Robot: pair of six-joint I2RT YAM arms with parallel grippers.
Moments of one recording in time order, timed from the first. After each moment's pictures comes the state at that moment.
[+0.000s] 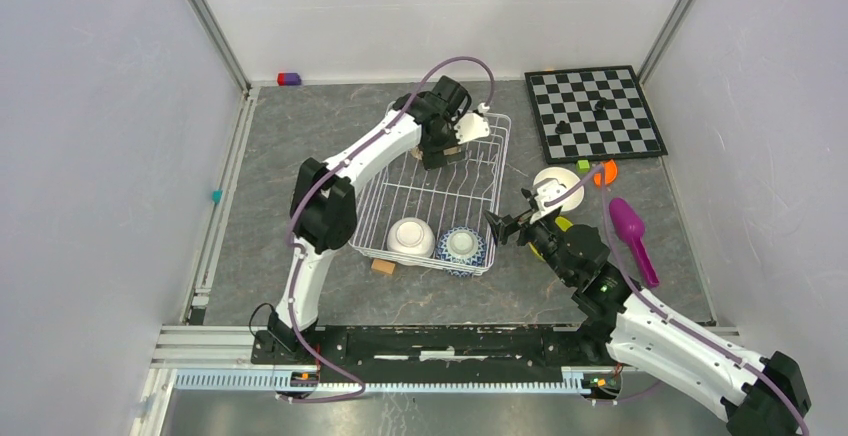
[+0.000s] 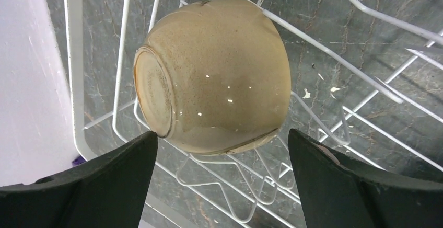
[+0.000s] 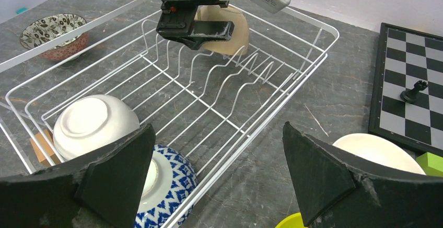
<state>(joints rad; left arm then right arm) -0.65 2.21 2.05 -0.90 -0.12 0.76 0.78 0.65 0.33 0.29 0.24 0.00</state>
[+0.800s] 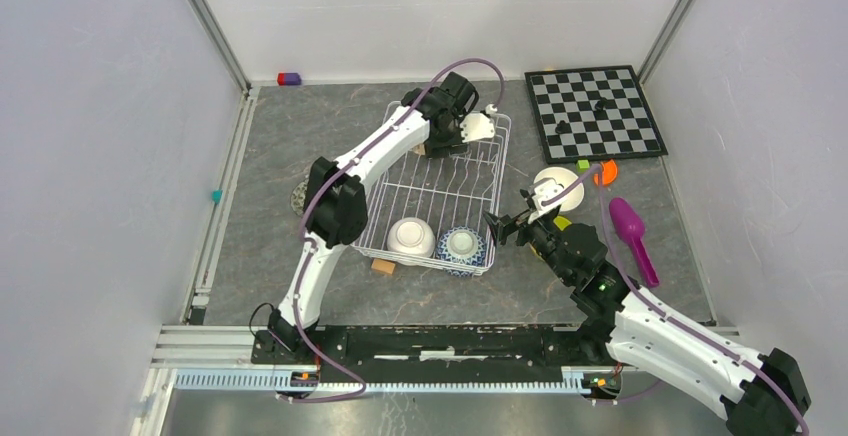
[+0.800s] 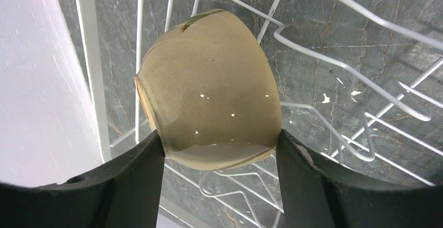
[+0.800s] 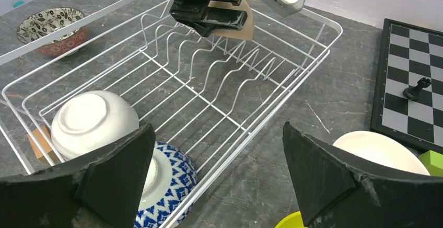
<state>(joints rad) -0.65 2.33 2.25 -1.00 -0.16 0.89 0.78 0.67 0.33 0.29 0.24 0.00</state>
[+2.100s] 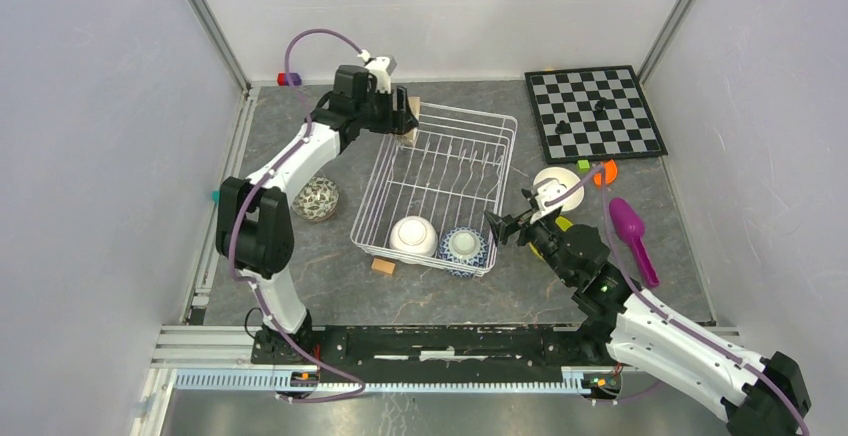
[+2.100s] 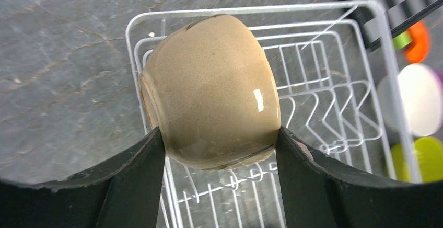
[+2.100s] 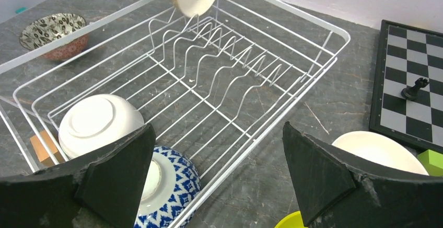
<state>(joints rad) -0.35 1.80 1.49 -0.27 0.26 -0.13 0.78 0.64 0.33 0.29 0.25 0.00</state>
